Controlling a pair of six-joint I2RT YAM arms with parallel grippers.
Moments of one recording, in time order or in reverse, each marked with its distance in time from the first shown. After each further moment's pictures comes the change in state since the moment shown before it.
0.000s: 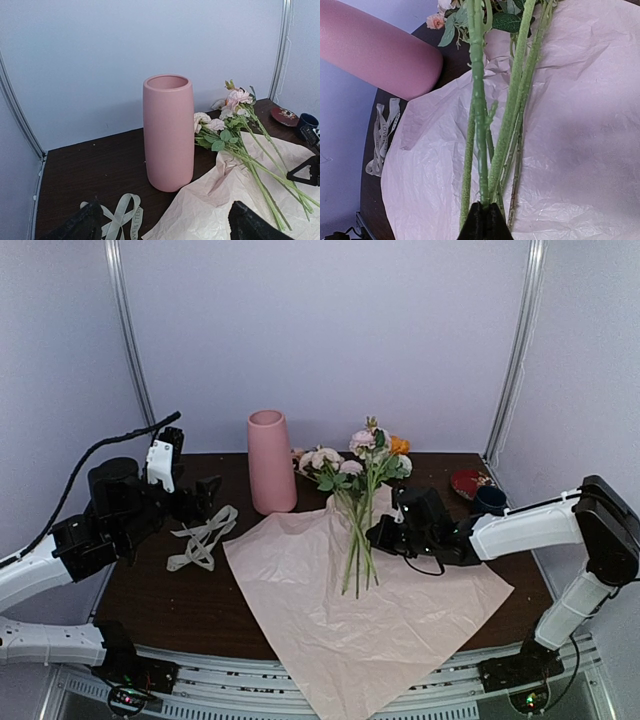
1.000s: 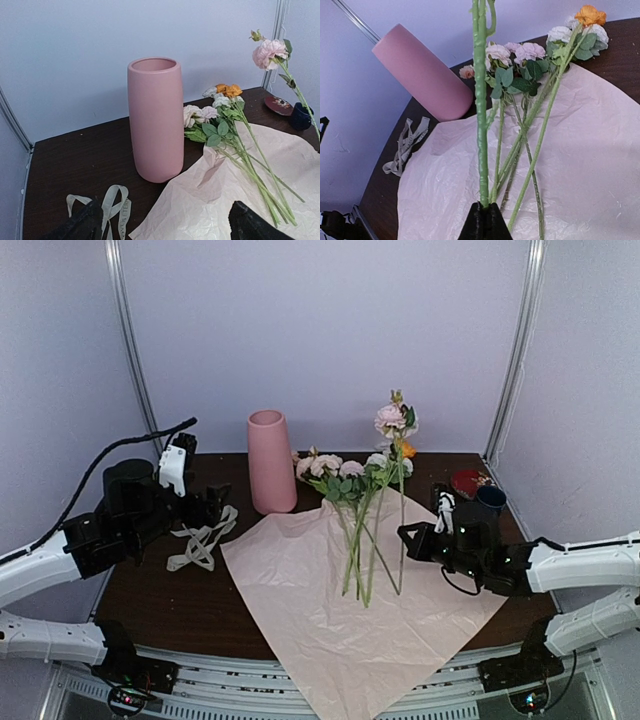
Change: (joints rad) left arm 0.000 0.064 -0.003 0.002 0.045 -0.046; right arm 0.037 -0.424 -0.314 0.116 0.129 -0.179
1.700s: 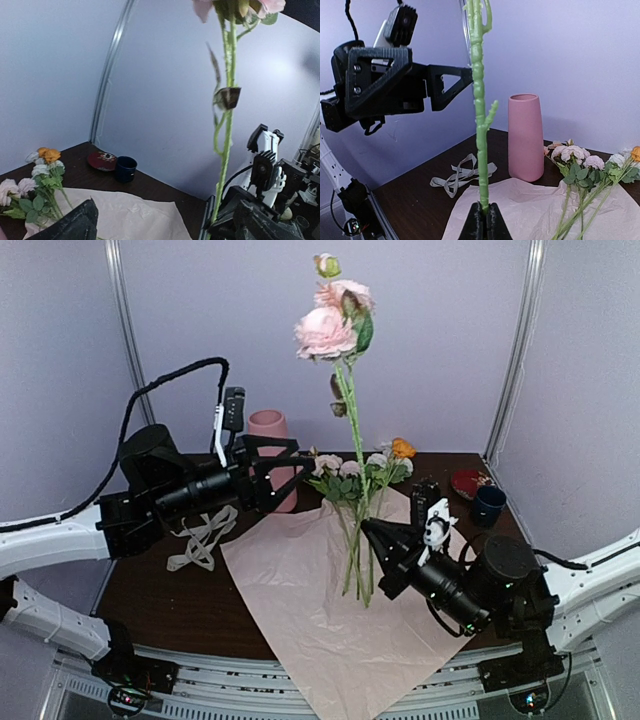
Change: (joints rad) left arm -0.182 0.257 0.200 0.469 0.595 -0.254; right arm 0.644 -0.067 0.187 0.244 0.536 -0.614
